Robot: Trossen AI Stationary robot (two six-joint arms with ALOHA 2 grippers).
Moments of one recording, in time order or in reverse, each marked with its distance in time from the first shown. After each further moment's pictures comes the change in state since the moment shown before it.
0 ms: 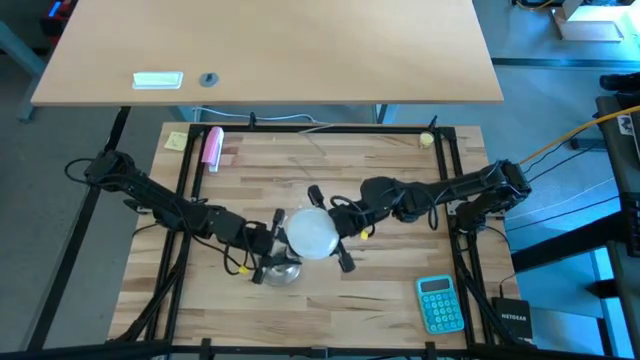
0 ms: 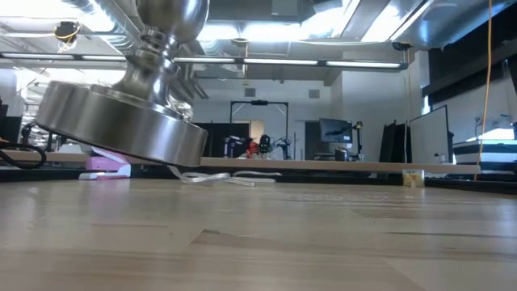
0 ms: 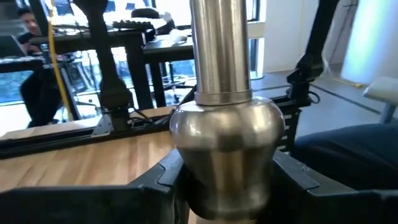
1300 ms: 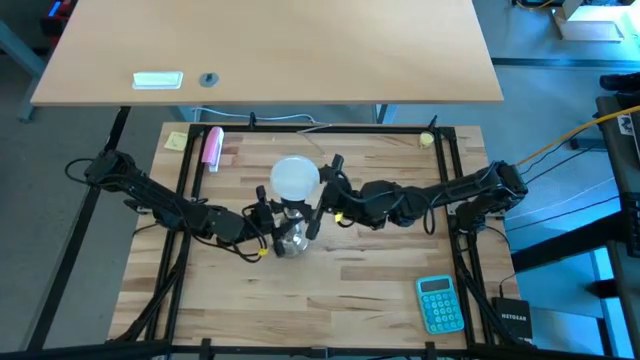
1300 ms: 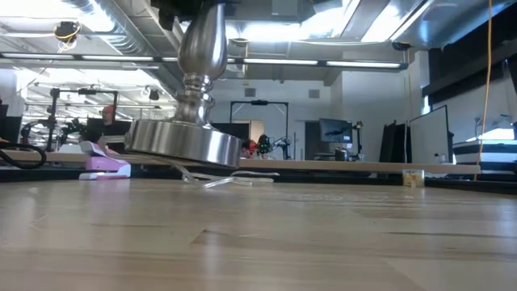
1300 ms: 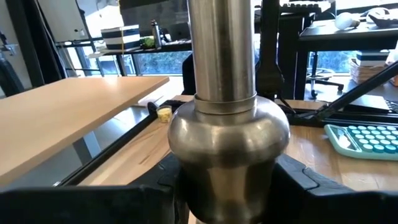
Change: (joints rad) left arm -0.007 0.005 -0.001 -0.015 -0.633 -0.026; right arm 0.017 0.030 0.000 0.104 0.790 -0.004
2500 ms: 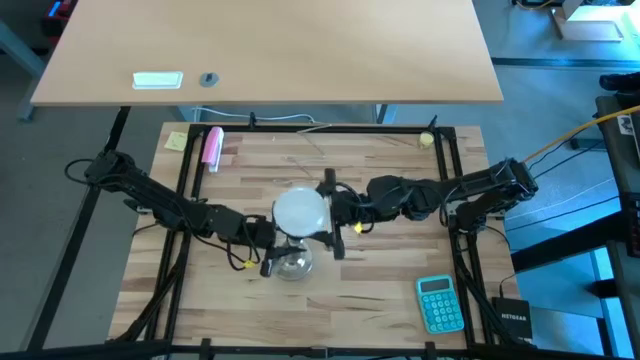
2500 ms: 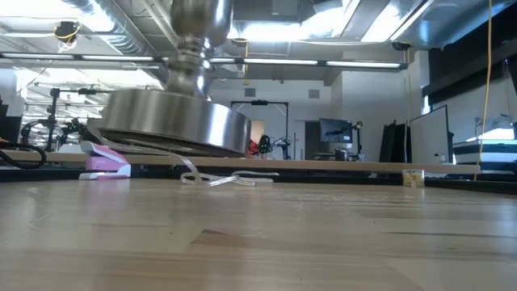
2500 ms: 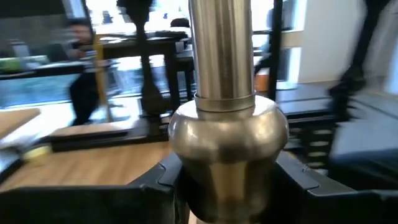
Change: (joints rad) left arm 0.015 0.000 0.000 0.072 0.514 0.032; right arm 0.007 -0.085 0.000 -0.222 -0.445 0.029
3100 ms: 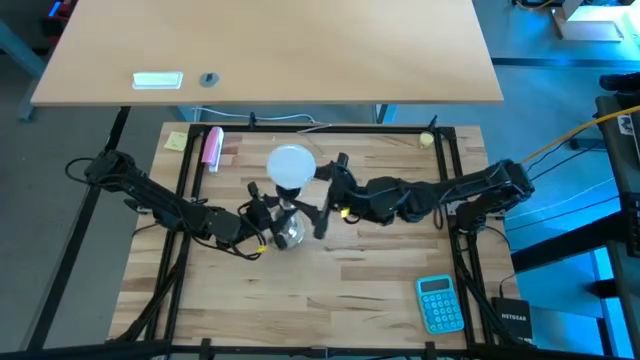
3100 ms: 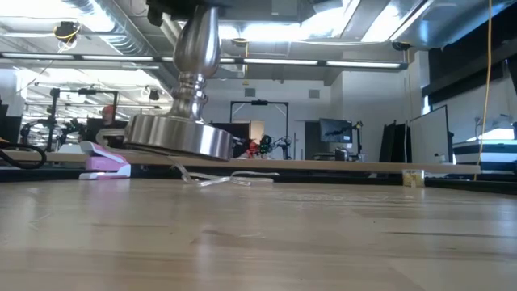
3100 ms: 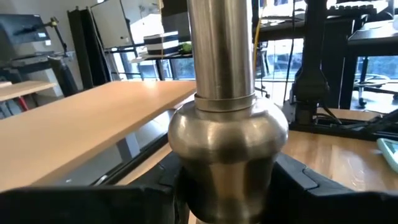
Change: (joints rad) left arm -0.028 -0.001 0.000 -0.028 -0.694 0.020; right arm -0.009 0.027 0.000 0.076 0.412 0.057
